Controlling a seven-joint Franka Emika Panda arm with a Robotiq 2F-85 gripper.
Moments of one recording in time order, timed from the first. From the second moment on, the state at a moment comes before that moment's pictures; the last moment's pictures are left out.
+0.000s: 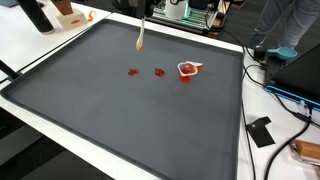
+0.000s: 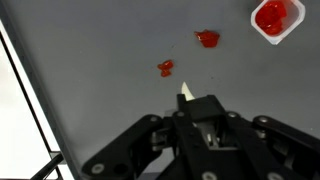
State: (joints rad) arm 0.19 0.24 0.10 -1.70 -0.23 1.83 0.55
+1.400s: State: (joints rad) arm -0.10 0.32 0.08 -1.85 0.67 1.94 -0.39
